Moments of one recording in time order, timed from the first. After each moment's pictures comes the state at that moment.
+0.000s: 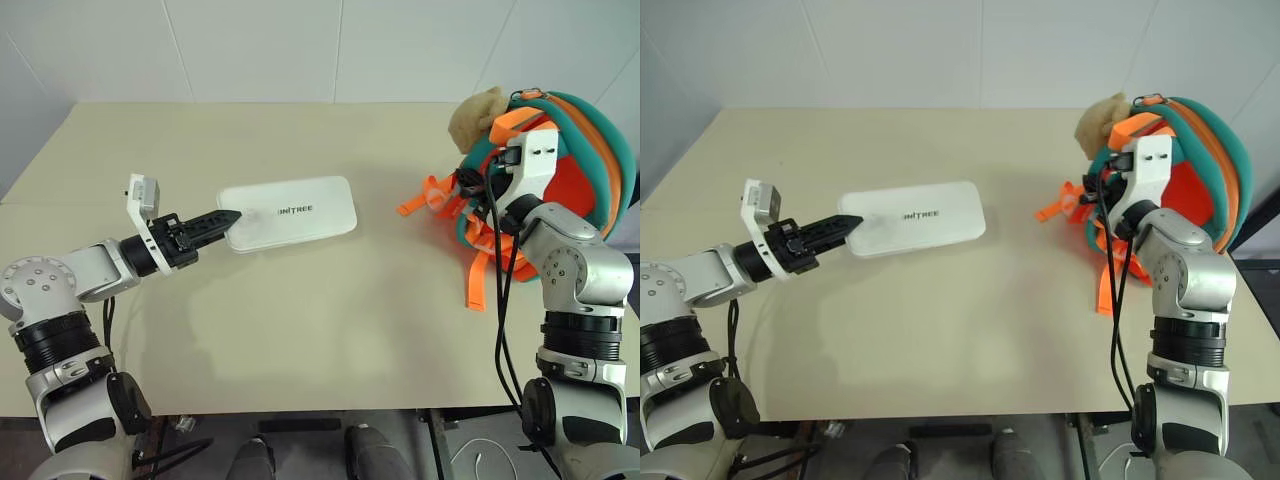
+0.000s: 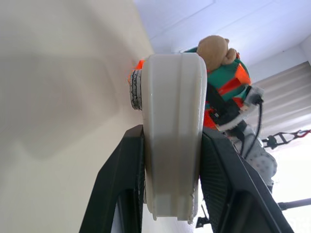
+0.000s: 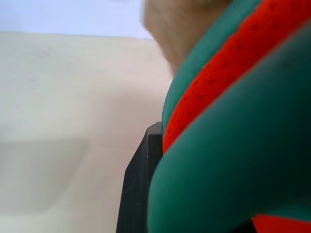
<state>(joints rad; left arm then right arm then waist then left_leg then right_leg) -0.76 0.59 0.63 0.22 -1.00 1.51 -0.46 -0.78 -0.49 -0.25 -0.01 0.40 0.77 0.41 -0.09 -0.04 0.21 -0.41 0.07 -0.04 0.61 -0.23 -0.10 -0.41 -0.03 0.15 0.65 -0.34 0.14</state>
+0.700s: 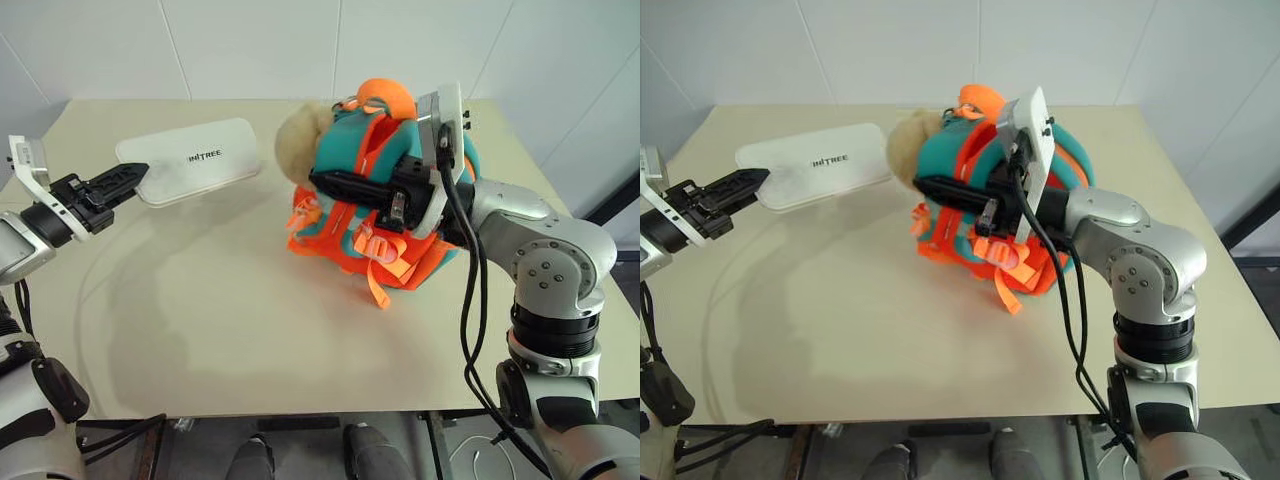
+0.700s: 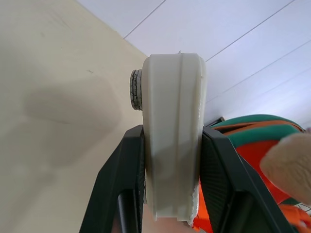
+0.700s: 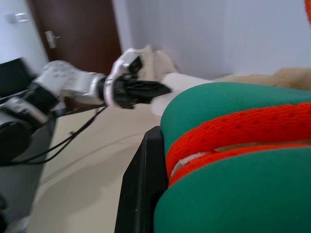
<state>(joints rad) -0.83 0.86 0.63 0.49 -0.90 1.25 -0.56 -0.90 -0.43 -0.05 -0.38 0.87 0.97 0.70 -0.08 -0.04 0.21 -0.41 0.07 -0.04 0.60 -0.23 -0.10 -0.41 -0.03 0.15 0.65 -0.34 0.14</state>
